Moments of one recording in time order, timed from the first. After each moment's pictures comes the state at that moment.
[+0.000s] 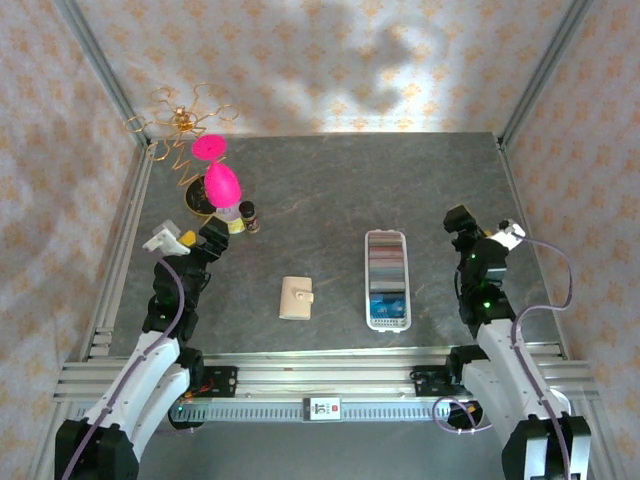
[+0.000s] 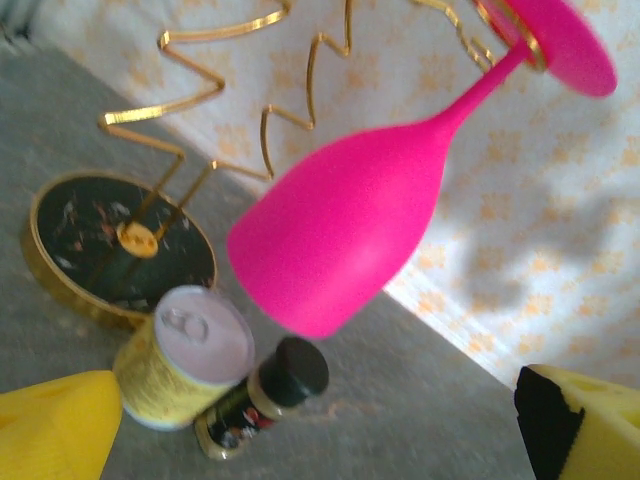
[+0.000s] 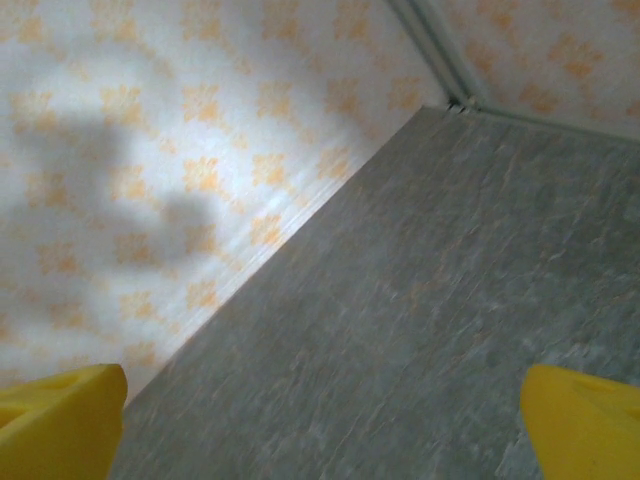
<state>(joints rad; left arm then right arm) -0.10 0.66 0.24 0.31 -0.11 -0.77 0.04 0.71 0.39 0.13 0.23 0.76</state>
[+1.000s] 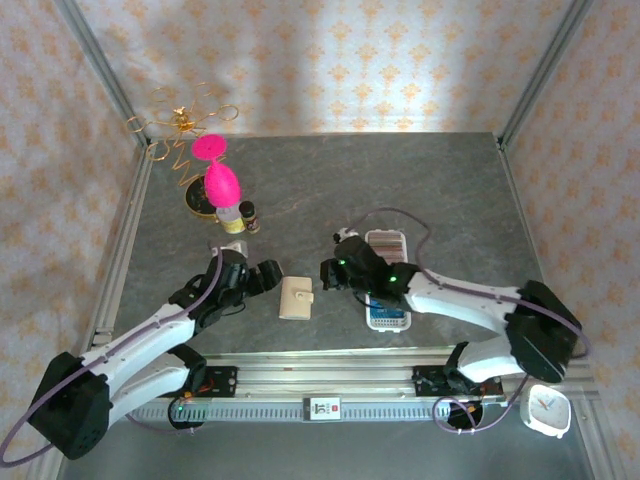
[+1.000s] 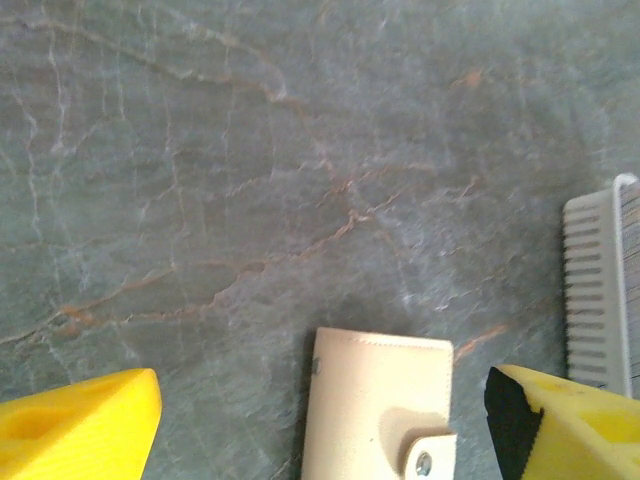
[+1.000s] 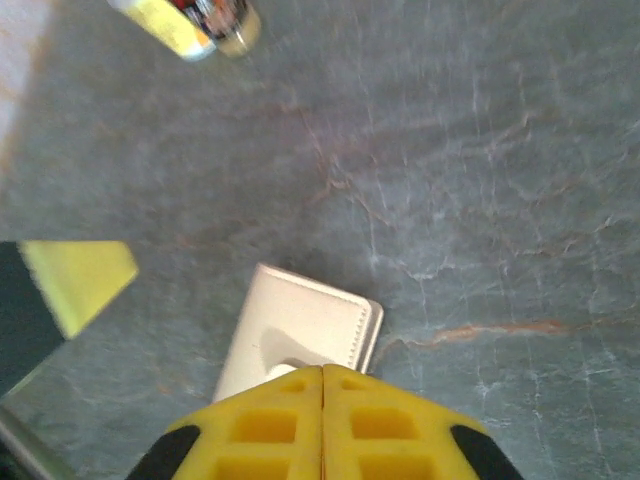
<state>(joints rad) -0.50 0.95 0.39 -0.19 0.00 -0.86 0.95 1.39 0.79 -0.14 0.06 0.78</state>
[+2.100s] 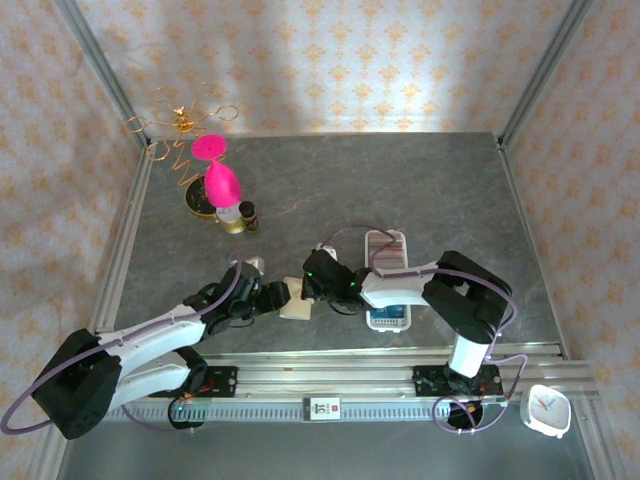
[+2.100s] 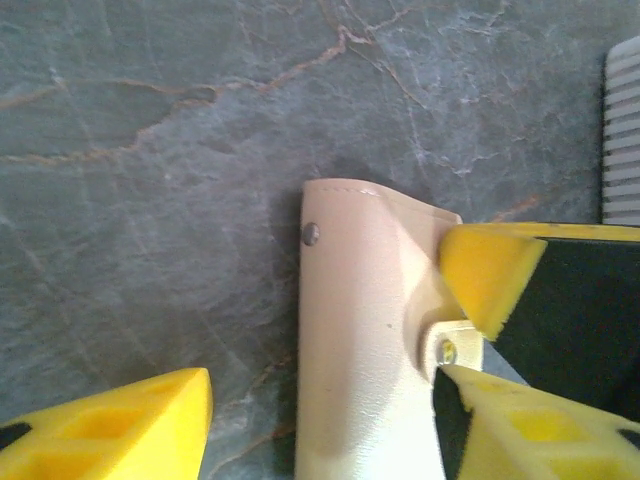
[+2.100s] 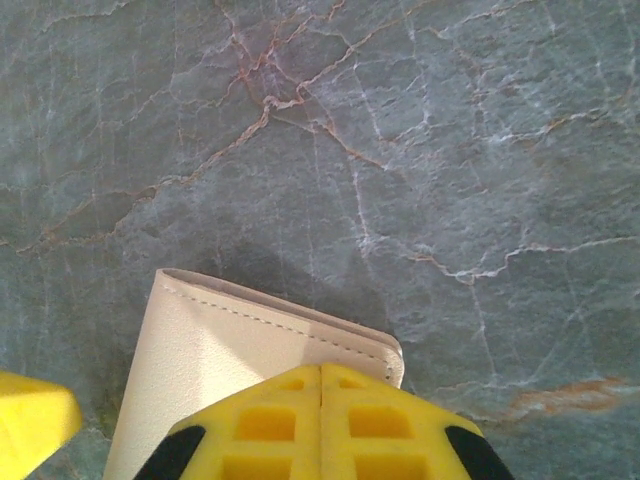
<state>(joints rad) -0.61 1.05 0.30 -0.07 0.10 -0.89 1.00 1.76 0.85 0.05 0.07 0.90</state>
